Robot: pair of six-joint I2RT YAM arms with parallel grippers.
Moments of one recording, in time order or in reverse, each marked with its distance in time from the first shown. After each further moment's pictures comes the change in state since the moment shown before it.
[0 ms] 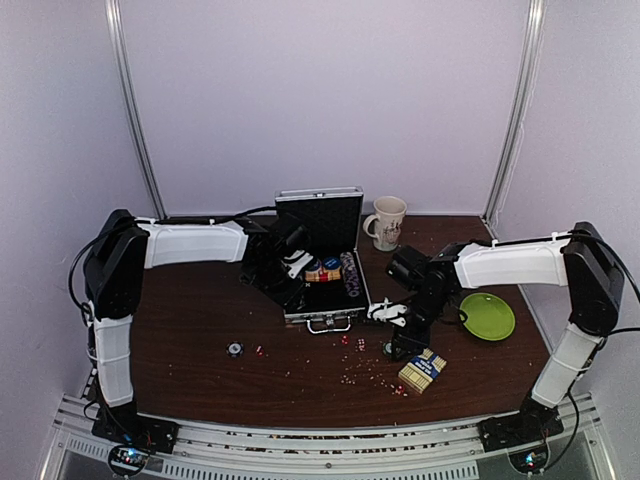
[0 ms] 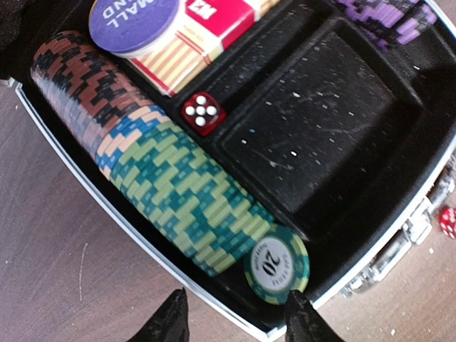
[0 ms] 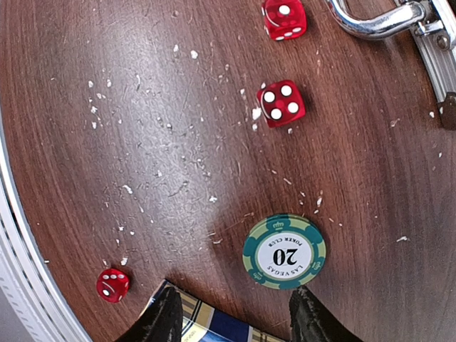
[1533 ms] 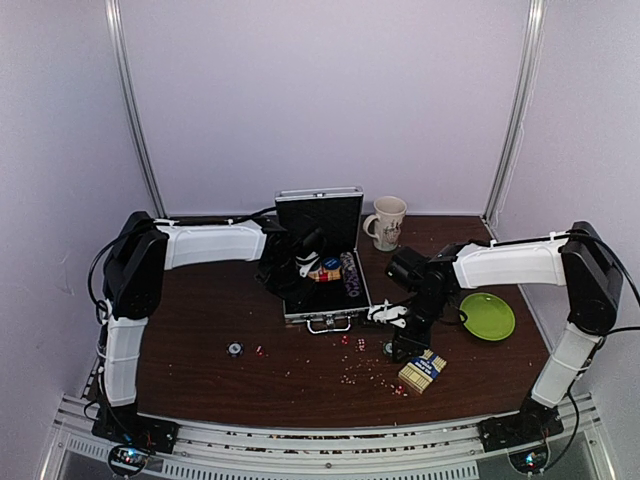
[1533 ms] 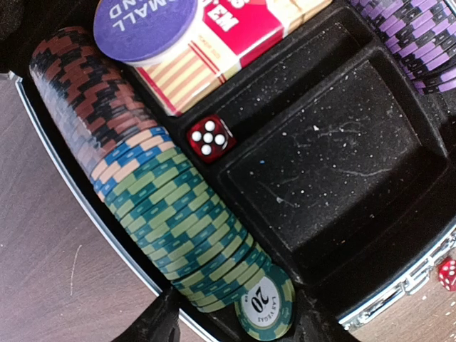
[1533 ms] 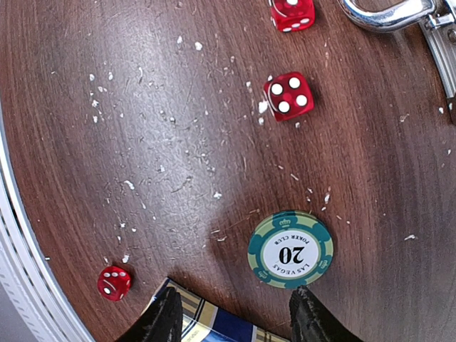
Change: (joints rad) left arm -0.042 0.114 0.159 -0.105 -0.079 -0.150; right arm 0.000 0.009 0.002 -0.014 -0.004 -0.004
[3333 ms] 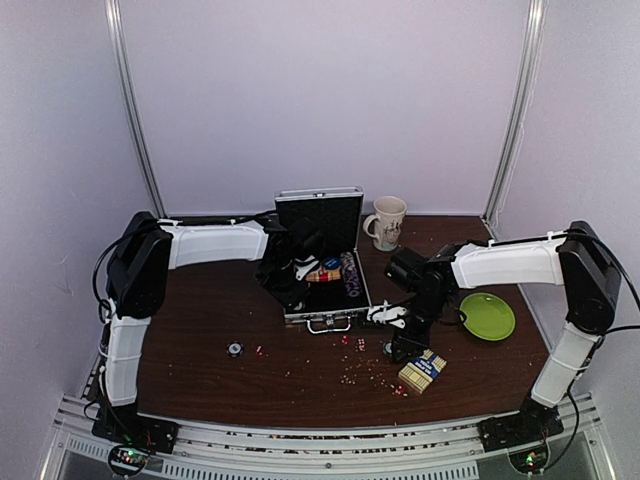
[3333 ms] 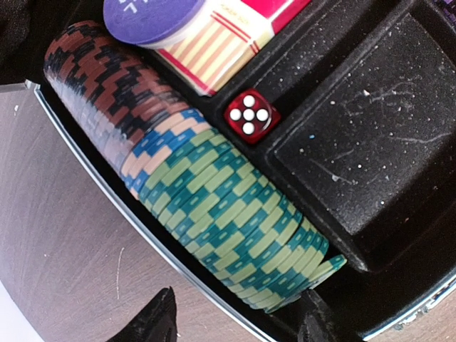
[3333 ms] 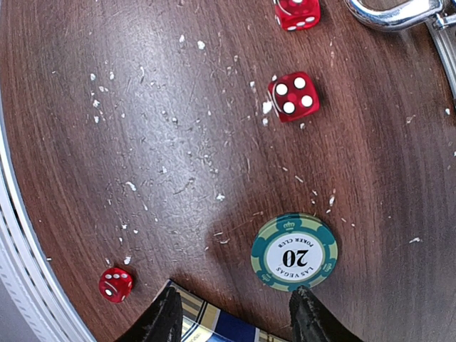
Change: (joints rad) left arm 0.013 0.026 0.022 -0.058 -0.116 0.153; right arm 0.000 0.011 0.006 -0.005 -0.008 0.000
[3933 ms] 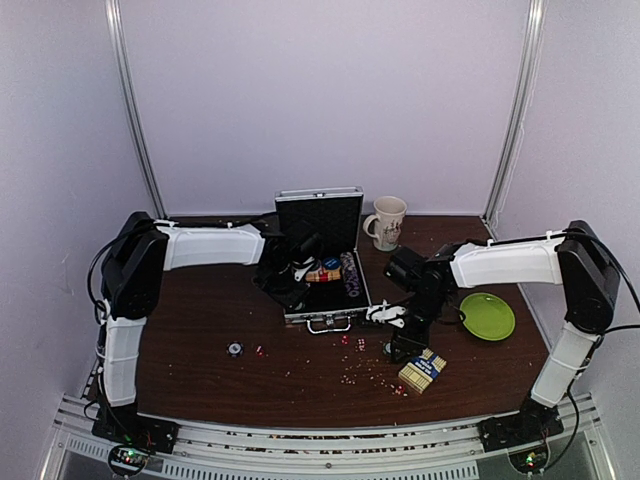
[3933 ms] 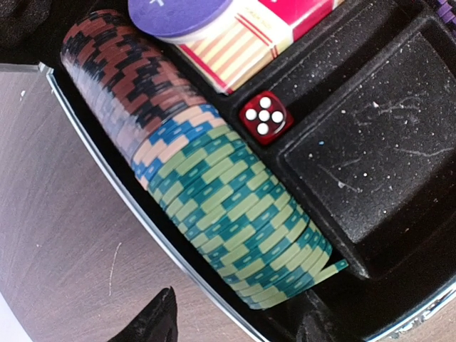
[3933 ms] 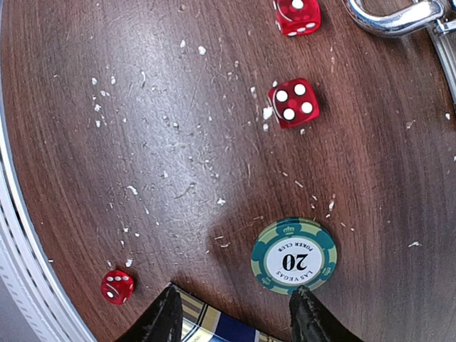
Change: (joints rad) left arm -0.005 -0.035 -0.074 0.077 -0.016 -0.070; right arm 0.000 0.007 0.009 -0.003 -0.005 0.000
